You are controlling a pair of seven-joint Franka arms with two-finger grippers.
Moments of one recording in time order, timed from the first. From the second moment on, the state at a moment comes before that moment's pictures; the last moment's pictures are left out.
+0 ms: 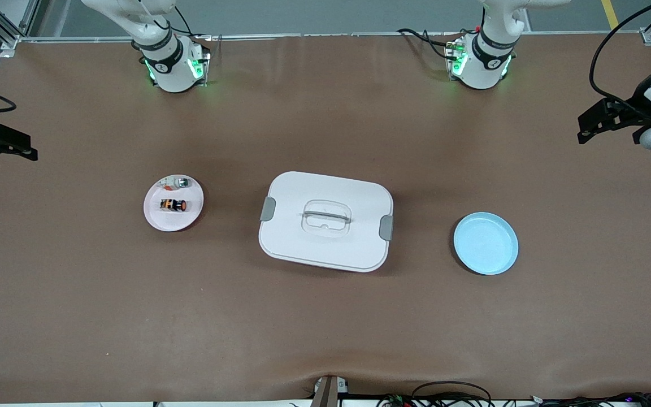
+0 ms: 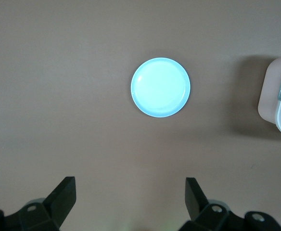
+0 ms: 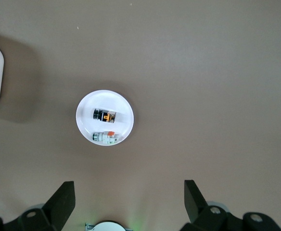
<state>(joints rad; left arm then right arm) -0.05 -0.03 -0.03 -1.55 0.04 1.51 -0.04 -0.11 0.16 0.05 -1.32 -0.03 1.36 -0.22</state>
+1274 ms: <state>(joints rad) -0.06 -0.07 -0.07 -1.55 0.04 1.46 -0.04 -0.06 0.13 0.02 -1.31 0.06 1.37 0.17</state>
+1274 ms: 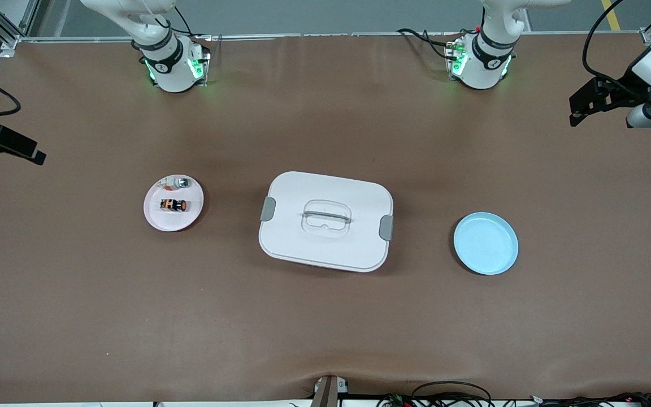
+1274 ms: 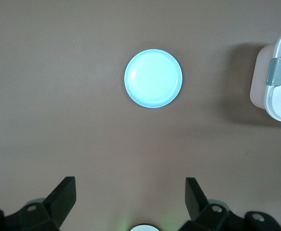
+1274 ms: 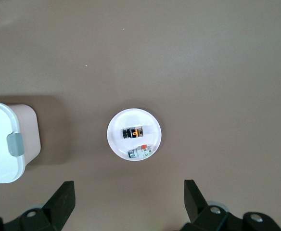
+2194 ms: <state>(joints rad) -0.06 -0.07 -0.07 -1.55 0.04 1.46 -0.04 0.01 0.06 -0.02 -1.41 0.04 1.39 0.16</state>
